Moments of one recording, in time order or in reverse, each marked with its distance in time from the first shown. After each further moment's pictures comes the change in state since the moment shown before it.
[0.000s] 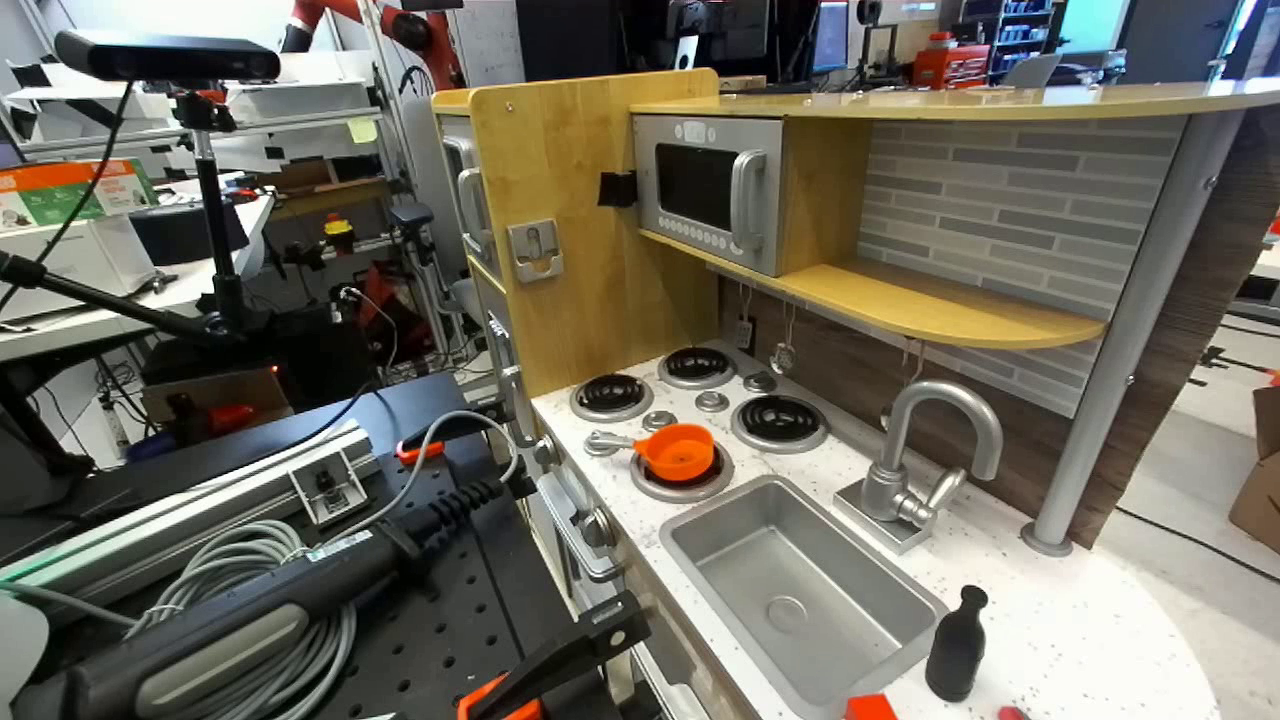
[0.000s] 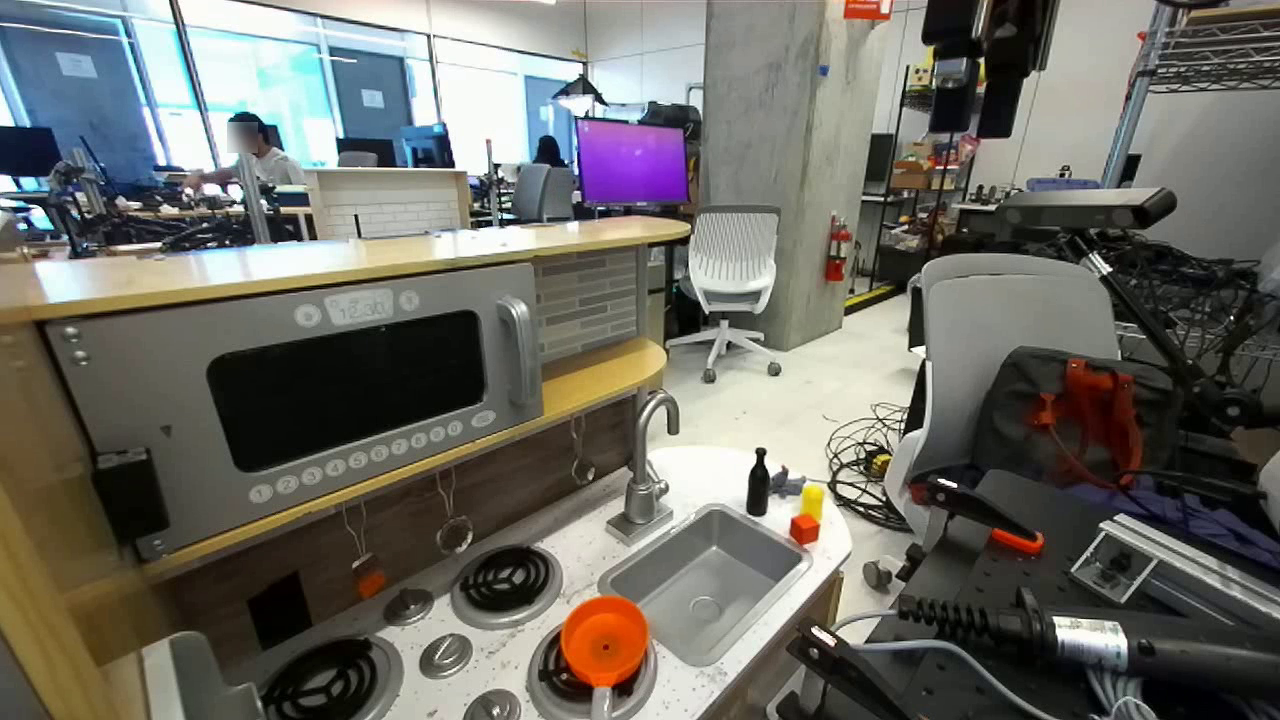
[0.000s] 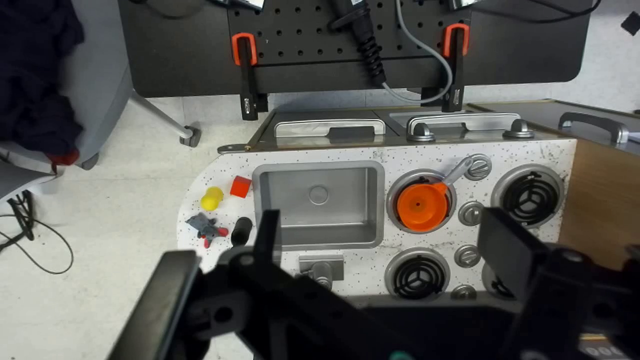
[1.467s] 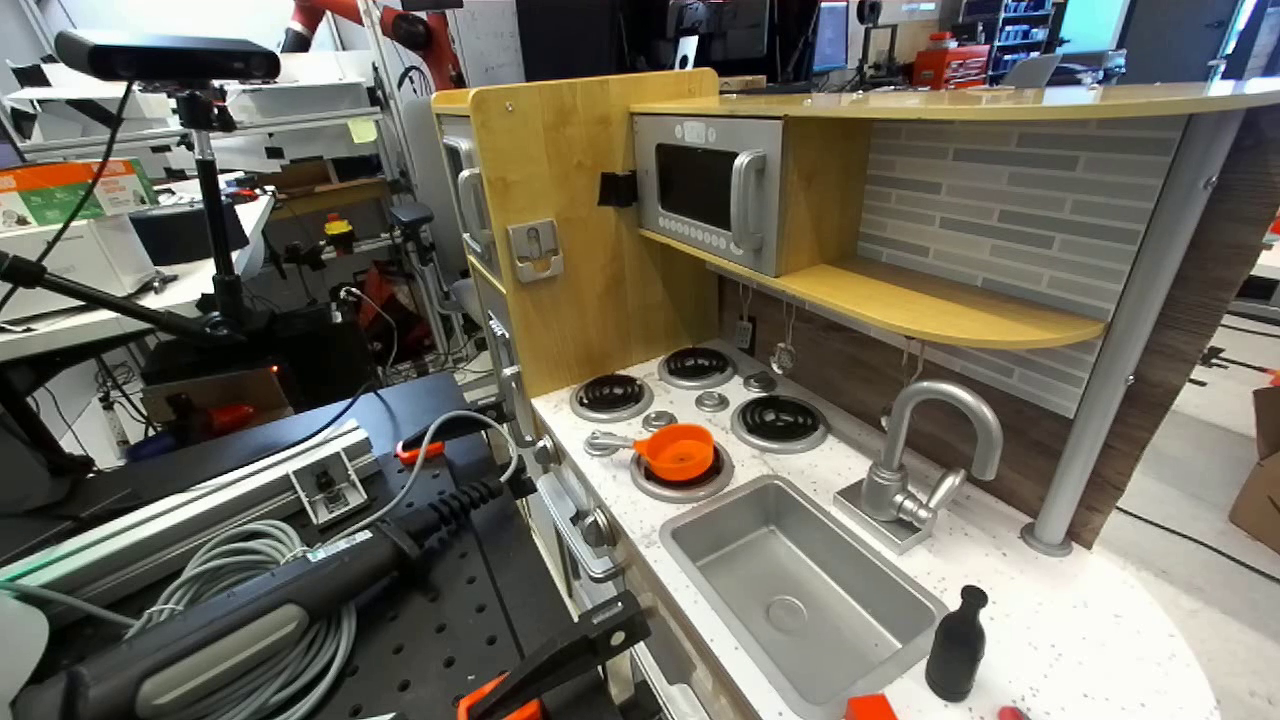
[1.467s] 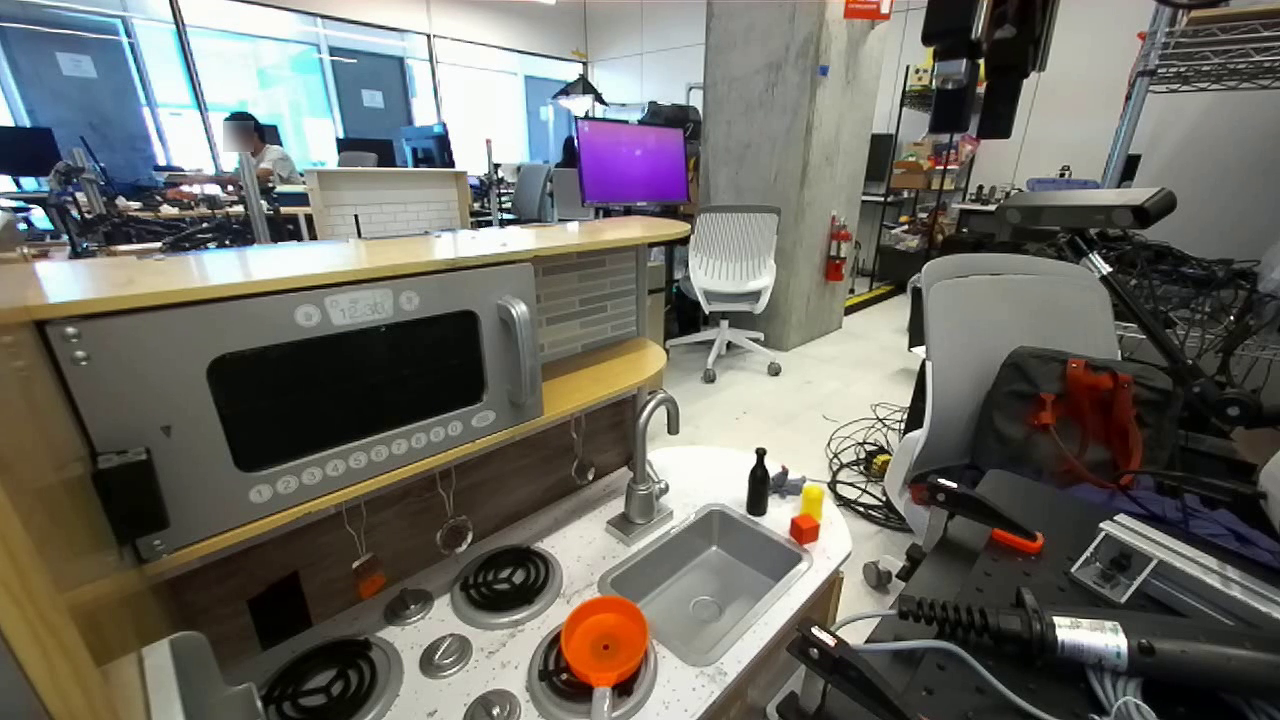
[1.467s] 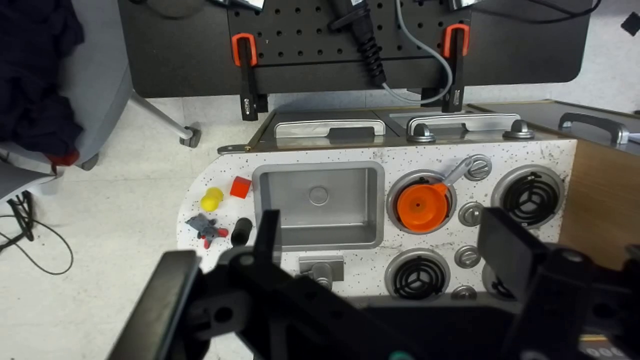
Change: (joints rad) arm 0.000 0.002 0.000 0.000 0.000 0.000 0.000
